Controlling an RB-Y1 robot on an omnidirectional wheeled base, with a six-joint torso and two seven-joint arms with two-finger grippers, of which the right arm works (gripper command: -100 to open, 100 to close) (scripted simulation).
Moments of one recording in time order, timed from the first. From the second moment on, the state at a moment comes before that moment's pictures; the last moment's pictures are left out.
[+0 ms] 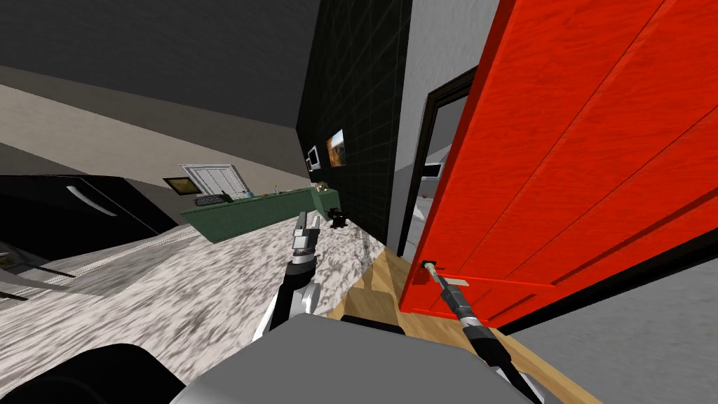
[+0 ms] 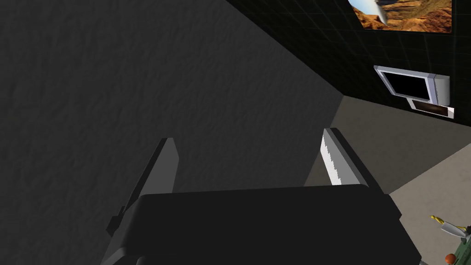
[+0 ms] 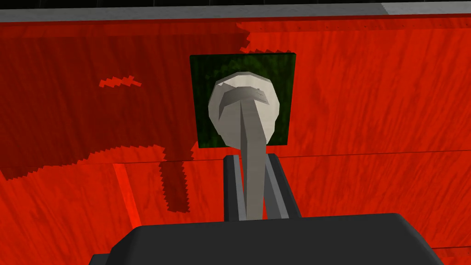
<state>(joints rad) -0.04 -0.48 0.31 -0.47 -0.27 -1.11 -0.36</state>
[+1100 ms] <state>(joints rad) 0.01 -0.51 0.35 -0.41 -0.29 -1.23 -0.39</state>
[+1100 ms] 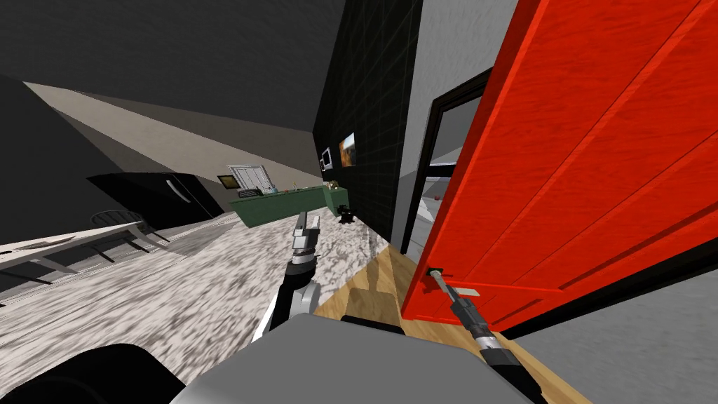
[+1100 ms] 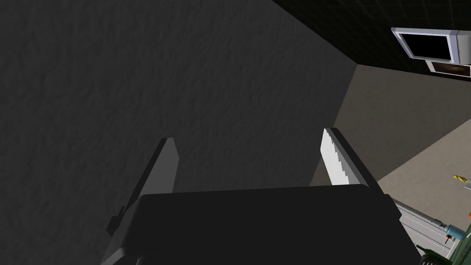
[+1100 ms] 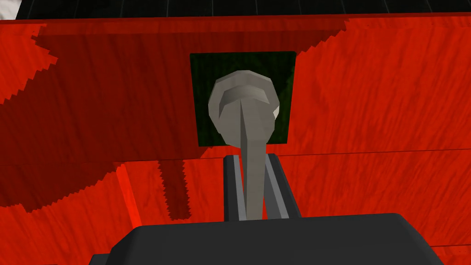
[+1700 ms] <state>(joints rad) 0.01 -0.52 0.37 -0.36 -0.29 -1.30 -0.42</state>
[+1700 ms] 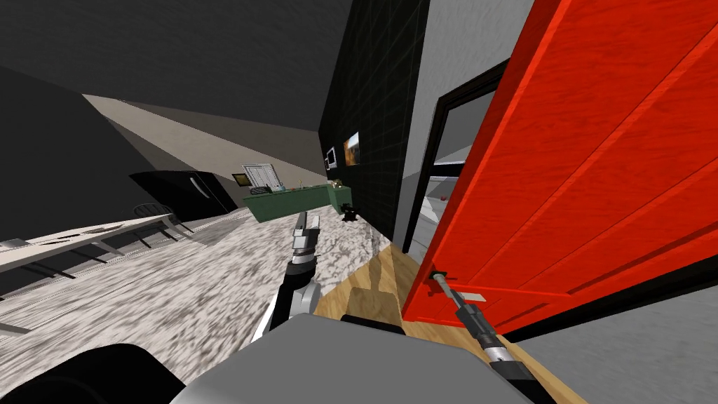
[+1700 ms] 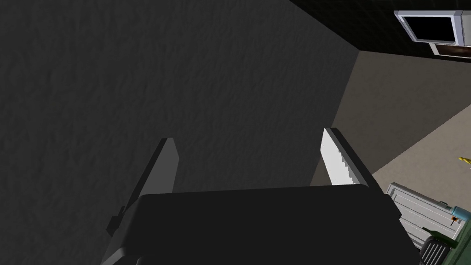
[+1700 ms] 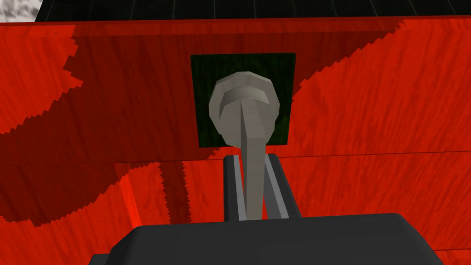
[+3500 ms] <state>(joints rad) -0.02 -0.48 0.29 -0.36 -0.23 -1.25 -0.40</state>
